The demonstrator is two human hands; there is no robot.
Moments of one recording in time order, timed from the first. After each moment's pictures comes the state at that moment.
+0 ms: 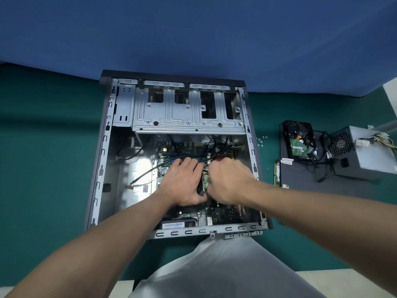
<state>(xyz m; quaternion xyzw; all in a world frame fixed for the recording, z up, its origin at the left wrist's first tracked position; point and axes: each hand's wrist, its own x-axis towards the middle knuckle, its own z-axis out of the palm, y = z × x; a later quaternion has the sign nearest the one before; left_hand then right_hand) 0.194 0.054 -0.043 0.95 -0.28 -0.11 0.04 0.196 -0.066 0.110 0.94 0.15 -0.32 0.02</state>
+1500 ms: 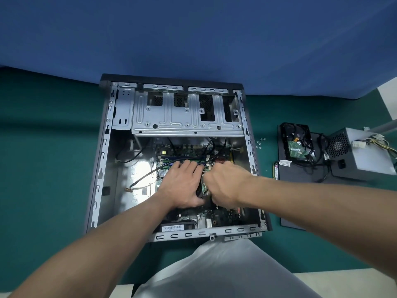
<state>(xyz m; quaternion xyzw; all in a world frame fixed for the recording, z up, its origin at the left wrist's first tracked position) 0.194 0.054 -0.042 0.95 -0.28 -0.11 0.03 0.198 -0.065 0.121 0.88 0.31 -0.33 0.11</state>
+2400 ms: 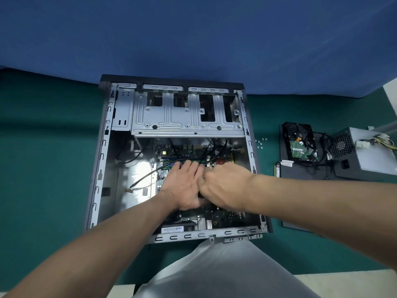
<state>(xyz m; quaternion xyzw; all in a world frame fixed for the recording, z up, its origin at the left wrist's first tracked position) 0.195 0.048 -0.042 0.95 -0.27 -0.14 0.01 0.197 -0.068 0.126 0.84 0.44 -0.27 0.18</state>
